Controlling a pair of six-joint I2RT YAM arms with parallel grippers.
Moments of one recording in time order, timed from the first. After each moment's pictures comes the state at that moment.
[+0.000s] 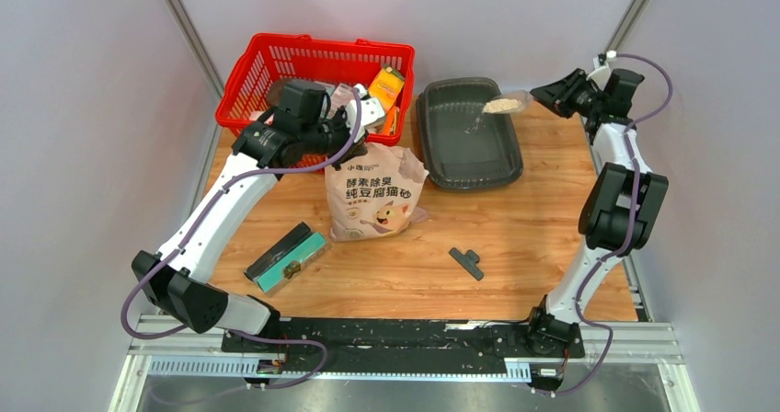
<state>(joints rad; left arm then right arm) -0.49 1.41 1.57 -0.79 0.44 0.53 -0.34 1.96 1.54 0.13 -0.91 0.78</state>
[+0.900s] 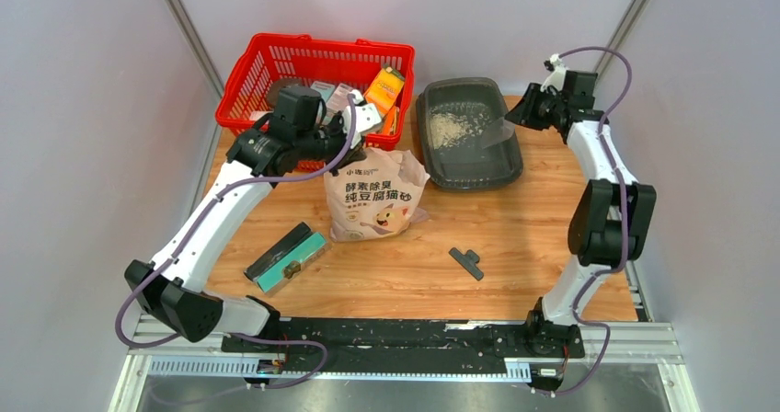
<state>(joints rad) -0.49 1.36 1.53 -0.79 0.46 0.53 -0.13 1.86 1.55 -0.31 -0.53 0.23</state>
